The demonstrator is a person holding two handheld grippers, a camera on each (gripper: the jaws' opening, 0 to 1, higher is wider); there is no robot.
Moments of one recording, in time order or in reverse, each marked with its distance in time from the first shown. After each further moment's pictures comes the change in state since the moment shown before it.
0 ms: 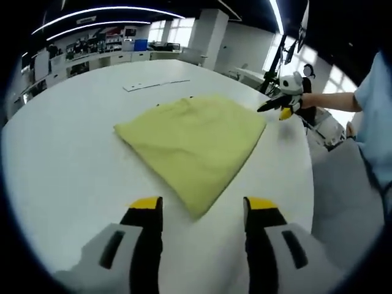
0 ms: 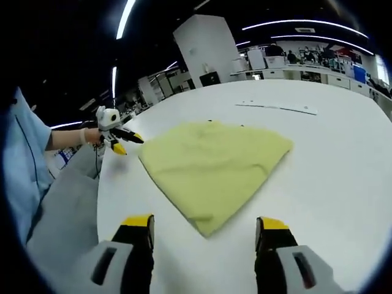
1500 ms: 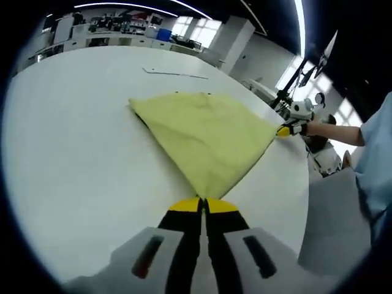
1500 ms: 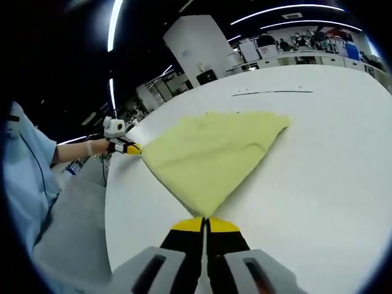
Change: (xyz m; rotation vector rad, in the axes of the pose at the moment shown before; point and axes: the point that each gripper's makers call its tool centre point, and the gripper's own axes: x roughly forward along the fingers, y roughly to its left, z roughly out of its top) left arm 0.002 0.008 -0.016 -0.201 -0.021 -0.008; right arm -0.006 -0.003 -0.017 0.105 -0.006 0.045
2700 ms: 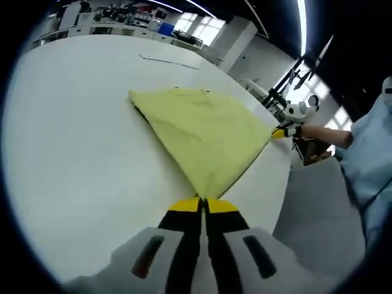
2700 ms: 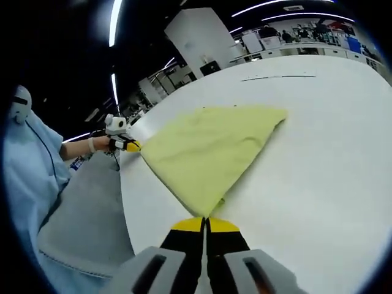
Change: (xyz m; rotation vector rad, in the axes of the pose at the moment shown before) left arm -0.031 -0.049 -0.060 -0.072 0.021 -0.050; right arm -0.018 0.047 -0.054 0.025 0.058 0.035
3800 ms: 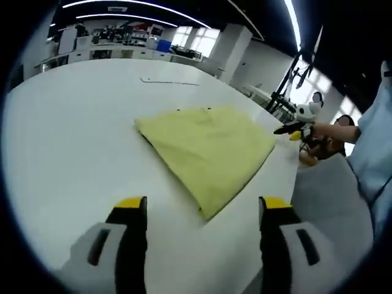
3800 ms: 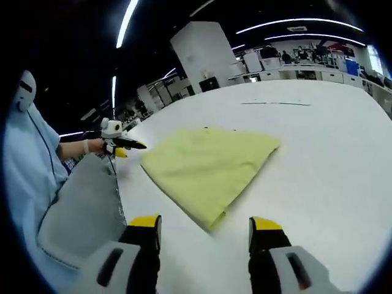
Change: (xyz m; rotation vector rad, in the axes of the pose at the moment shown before) left arm -0.024 -0.006 0.028 0.128 -0.102 0.111; right arm -0.031 0.014 0.024 -0.099 -0.129 -0.103
